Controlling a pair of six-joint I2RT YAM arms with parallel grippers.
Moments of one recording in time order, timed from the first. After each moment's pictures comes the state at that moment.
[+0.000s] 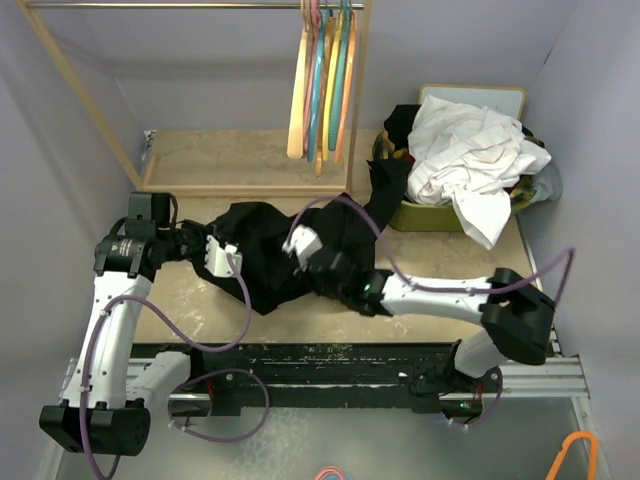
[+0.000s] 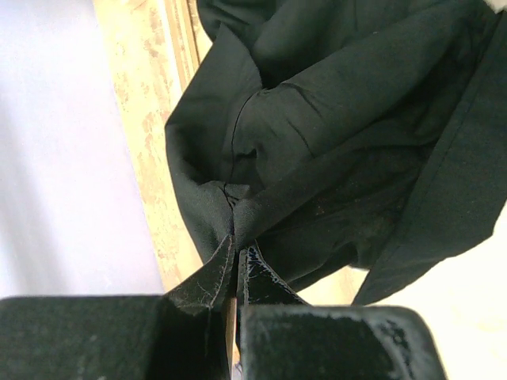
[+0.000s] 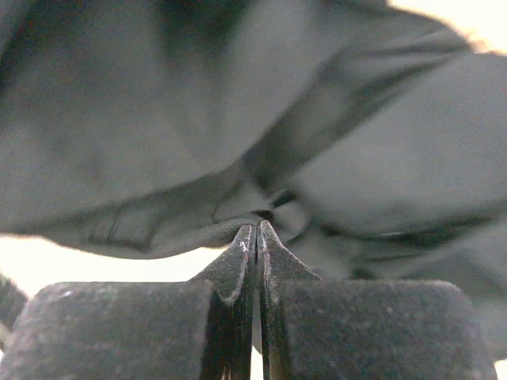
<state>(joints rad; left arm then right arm) -0.05 0.96 1.10 -1.06 0.61 1.72 1.17 1.55 0.85 0.03 0.35 0.09</state>
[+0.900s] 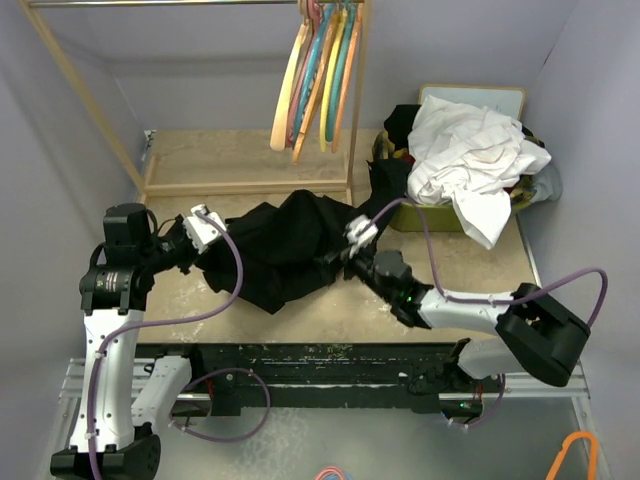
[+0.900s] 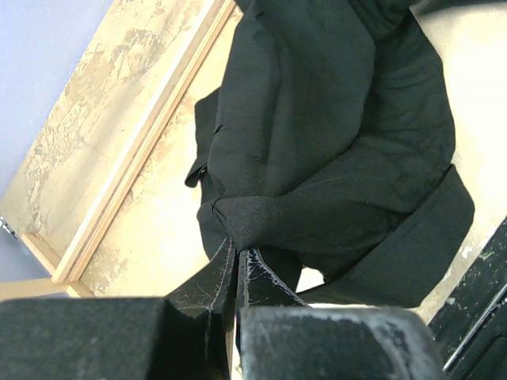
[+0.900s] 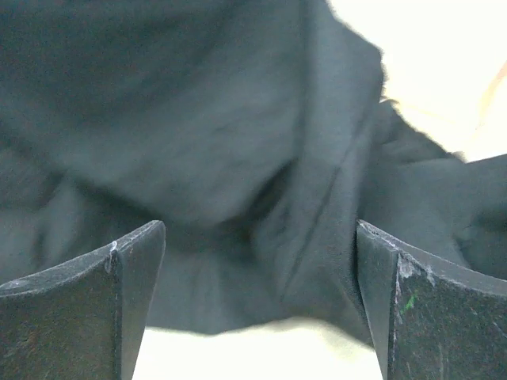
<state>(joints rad) 0.03 0.78 1.07 -0.94 0.63 0.86 0.83 1.37 0.52 0.69 0.18 0.13</state>
